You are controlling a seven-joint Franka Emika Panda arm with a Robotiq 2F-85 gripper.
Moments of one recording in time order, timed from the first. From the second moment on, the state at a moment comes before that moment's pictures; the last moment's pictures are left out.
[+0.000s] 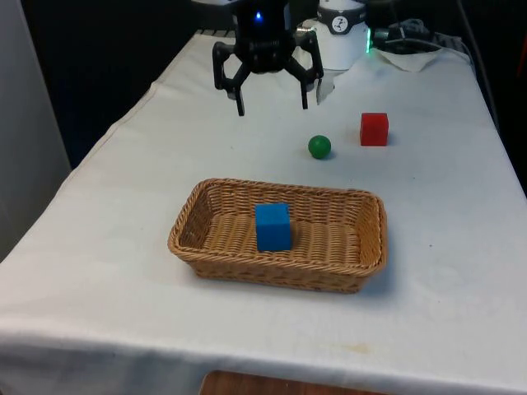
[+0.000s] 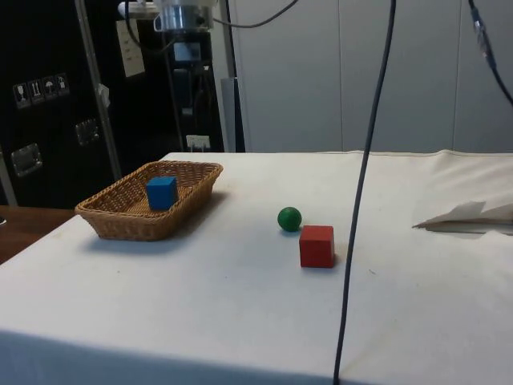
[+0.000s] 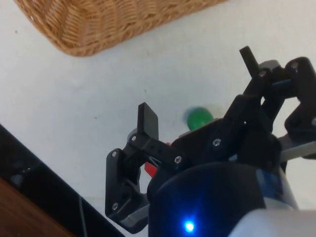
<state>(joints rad) 0.34 0.44 -0.56 -1.79 0.38 2.14 -0.53</state>
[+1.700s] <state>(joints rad) 0.34 0.04 -0.55 -2.24 0.12 2.23 -0.45</state>
